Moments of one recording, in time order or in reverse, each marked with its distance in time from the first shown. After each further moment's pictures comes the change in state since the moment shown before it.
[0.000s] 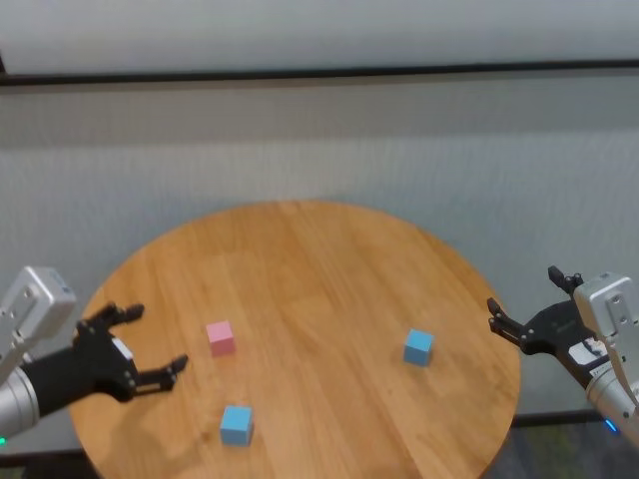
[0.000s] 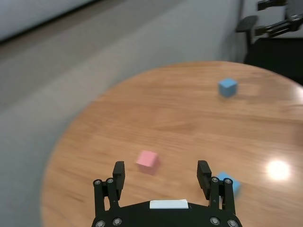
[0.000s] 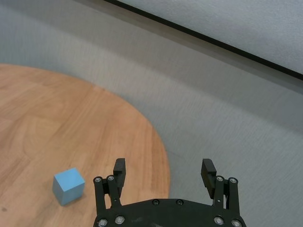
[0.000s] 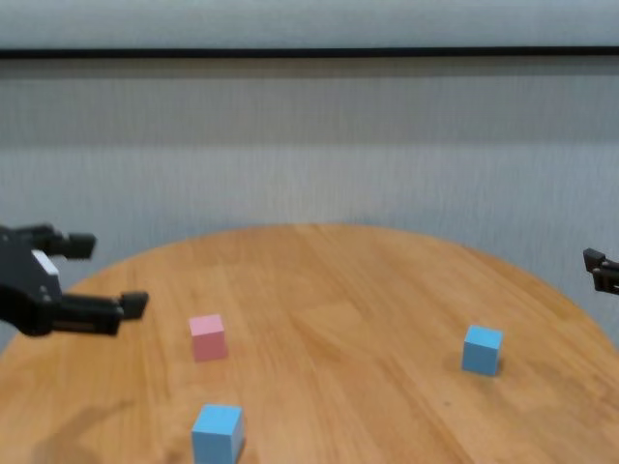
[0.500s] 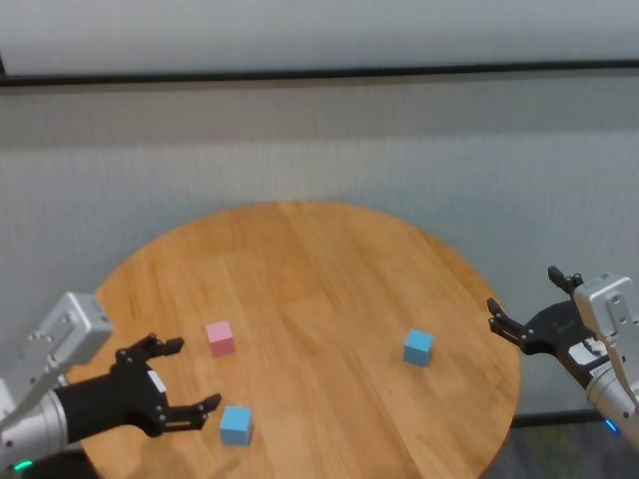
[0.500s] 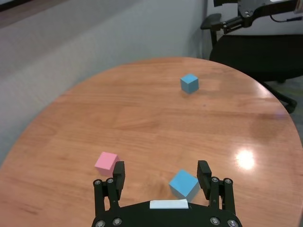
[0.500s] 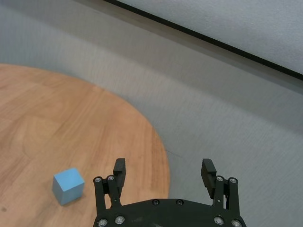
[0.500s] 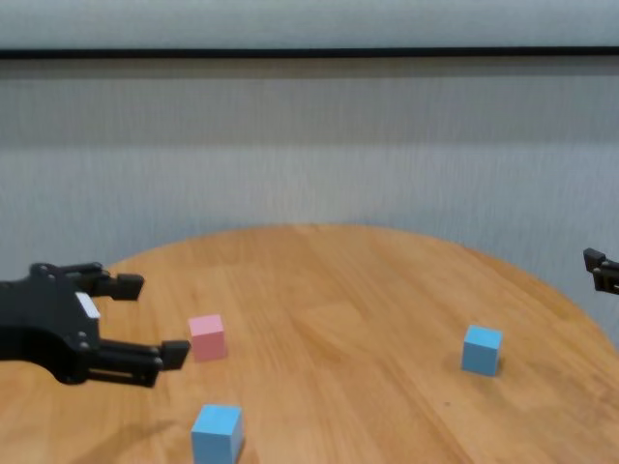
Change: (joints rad) left arm -0.008 -0.025 0.039 0.010 0.002 0.025 -0.093; right arm 0.000 0.000 0.000 0.000 0.000 0.000 0.000
